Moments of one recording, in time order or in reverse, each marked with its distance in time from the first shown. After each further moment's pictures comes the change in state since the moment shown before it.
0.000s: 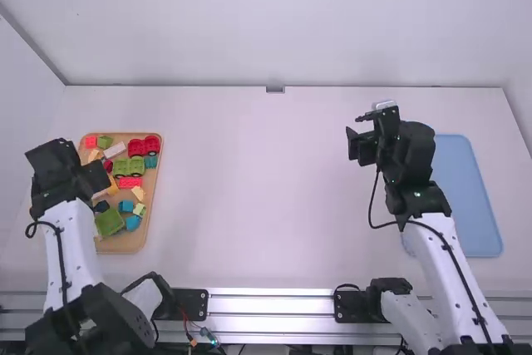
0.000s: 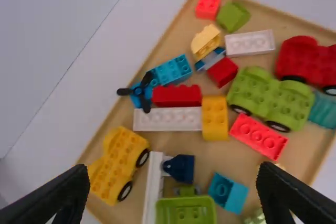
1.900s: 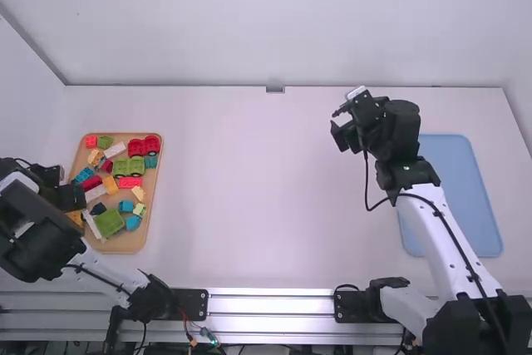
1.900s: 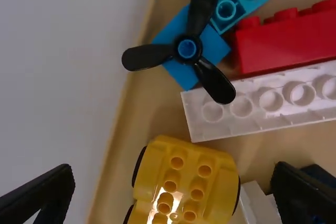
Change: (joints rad) left arm 0.325 0.711 0.328 -0.060 0.183 0.450; right arm 0.054 0.166 0.129 0.008 -0.028 -0.301
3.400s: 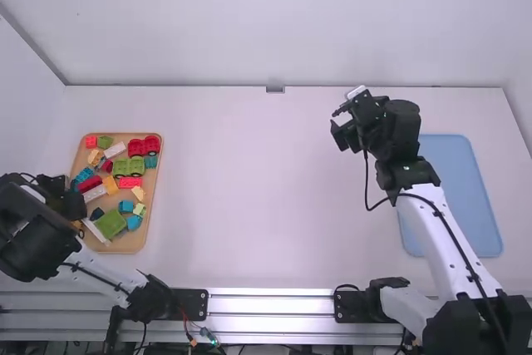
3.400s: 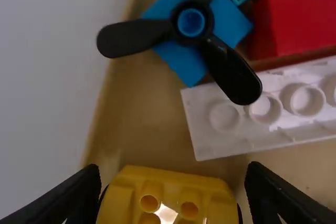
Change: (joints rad) left arm 0.045 0.036 -0.126 0.192 0.069 0.047; right arm 0.000 0.000 0.000 0.010 -0.004 0.000
